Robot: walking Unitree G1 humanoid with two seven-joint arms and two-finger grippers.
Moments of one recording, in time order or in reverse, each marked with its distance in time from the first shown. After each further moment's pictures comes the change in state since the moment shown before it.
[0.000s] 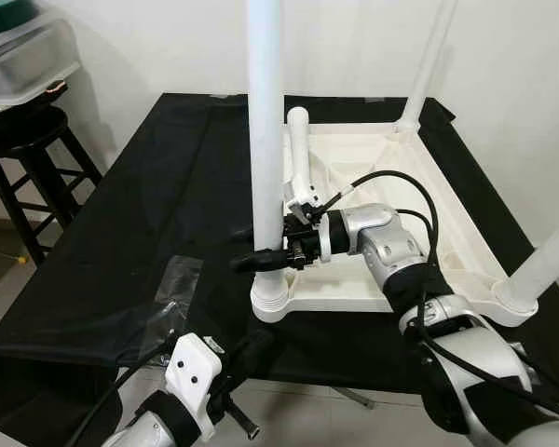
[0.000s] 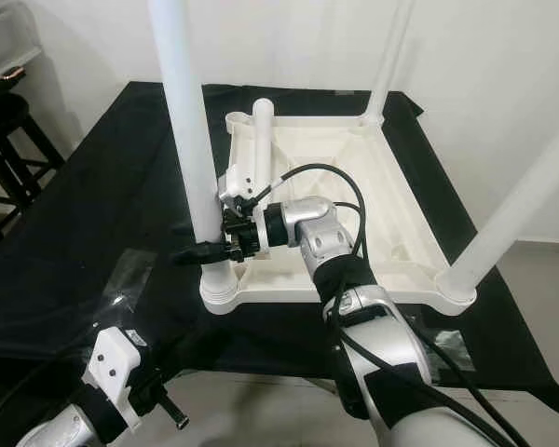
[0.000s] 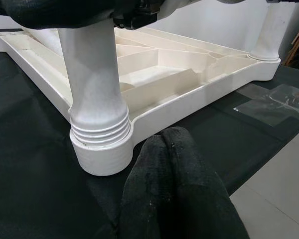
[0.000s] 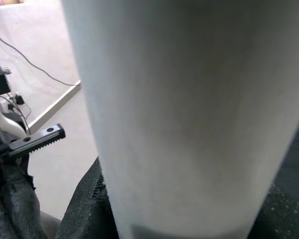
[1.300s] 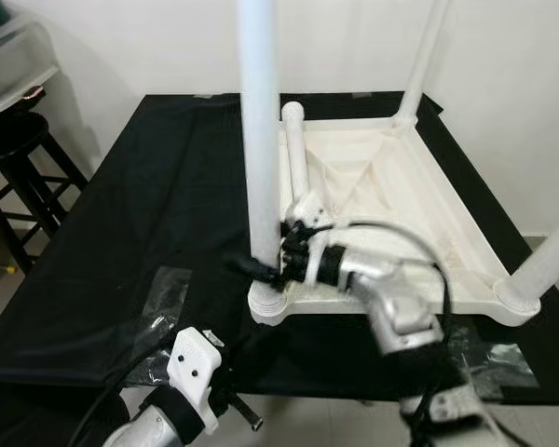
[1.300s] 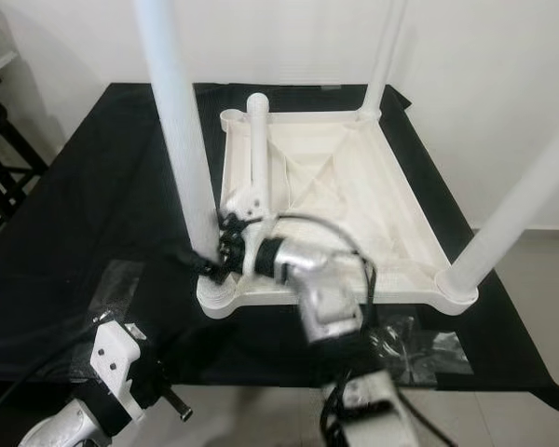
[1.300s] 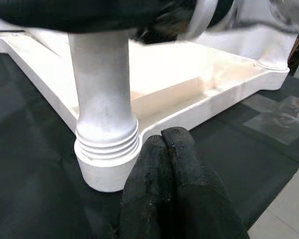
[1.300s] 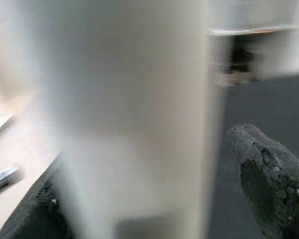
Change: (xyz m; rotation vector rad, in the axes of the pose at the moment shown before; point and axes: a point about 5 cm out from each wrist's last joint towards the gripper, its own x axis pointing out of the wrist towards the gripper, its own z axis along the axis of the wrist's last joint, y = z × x) left arm 0.002 0.004 0.002 -0.014 -0.018 0.007; right arm 0.006 0.032 -0.004 0.038 -0.105 -0.290
